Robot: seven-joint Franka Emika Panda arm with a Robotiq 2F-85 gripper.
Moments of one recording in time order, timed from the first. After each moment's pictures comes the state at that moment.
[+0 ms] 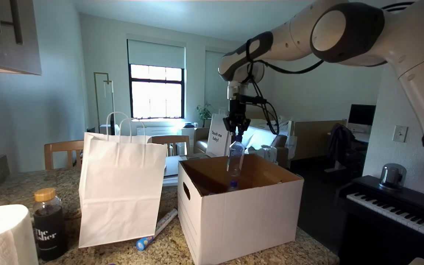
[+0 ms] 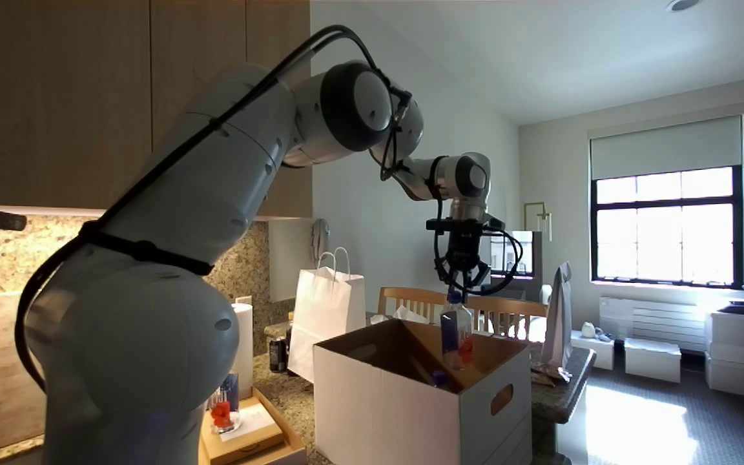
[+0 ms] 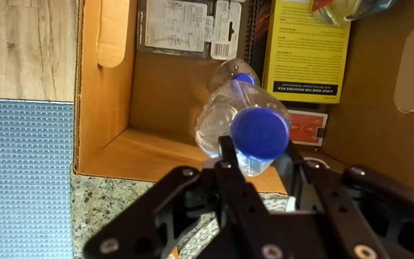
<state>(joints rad) -0.04 0.51 -0.03 -1.34 0.08 1.69 -0.08</state>
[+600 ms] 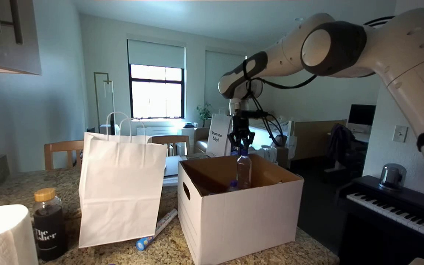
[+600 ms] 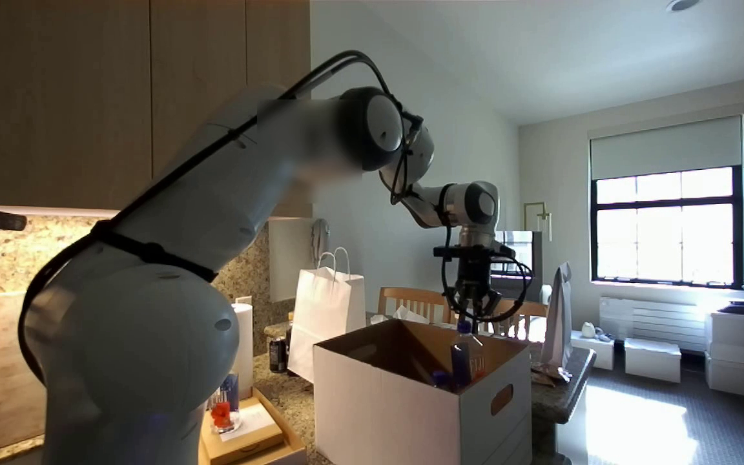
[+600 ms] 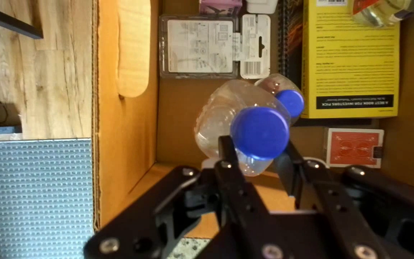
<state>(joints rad) -0.04 0.61 -0.06 -1.34 0.03 1.69 -0.01</state>
